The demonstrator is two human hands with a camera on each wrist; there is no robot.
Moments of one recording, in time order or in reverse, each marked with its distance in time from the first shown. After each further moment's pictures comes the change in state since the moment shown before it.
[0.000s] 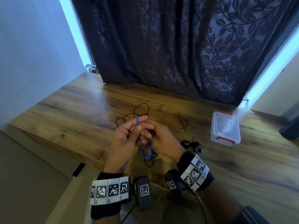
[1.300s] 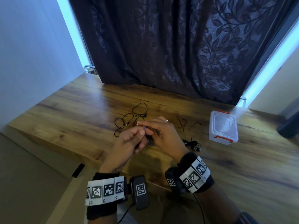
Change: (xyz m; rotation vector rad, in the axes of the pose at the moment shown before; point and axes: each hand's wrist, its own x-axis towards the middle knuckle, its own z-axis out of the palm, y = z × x) left_hand -0.001 -0.005 -0.006 0.016 -0.208 -0.225; right_hand -0.004 0.016 -0.007 -0.277 0.173 -0.164
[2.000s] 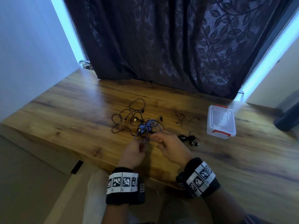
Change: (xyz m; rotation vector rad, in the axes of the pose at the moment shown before) left_hand 0.014 -0.068 0.006 0.878 0.087 -0.414; right_hand -0.046 0.033 0.002 -0.183 -0.313 0.376
